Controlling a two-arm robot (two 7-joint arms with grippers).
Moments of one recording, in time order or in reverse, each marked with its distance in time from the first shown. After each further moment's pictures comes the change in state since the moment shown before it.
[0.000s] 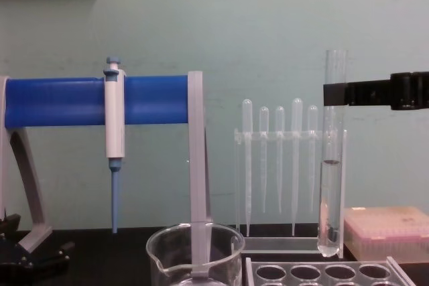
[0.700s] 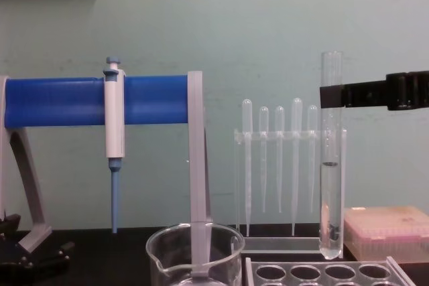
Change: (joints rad) left arm 0.000 0.000 0.000 0.000 0.000 0.000 0.000; right arm 0.041 0.037 -0.044 -0.002 0.028 0.020 -0.025
